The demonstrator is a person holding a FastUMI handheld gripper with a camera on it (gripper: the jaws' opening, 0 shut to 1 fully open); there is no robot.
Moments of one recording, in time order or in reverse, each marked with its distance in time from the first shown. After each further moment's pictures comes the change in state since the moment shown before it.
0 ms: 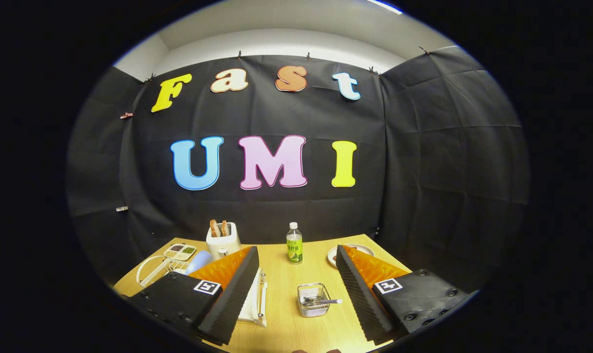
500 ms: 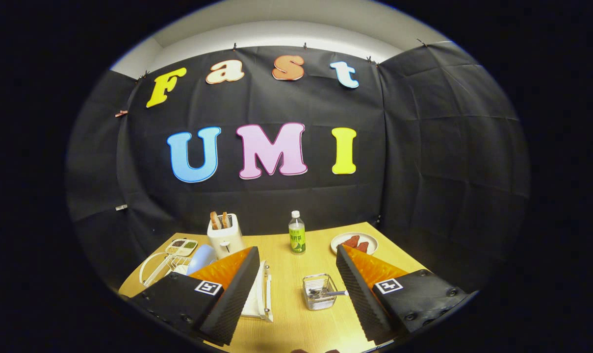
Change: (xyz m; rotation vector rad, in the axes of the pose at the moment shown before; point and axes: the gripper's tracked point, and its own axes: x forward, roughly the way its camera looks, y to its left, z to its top) arm 0.013 0.018 -0.021 0.045 0.109 0.008
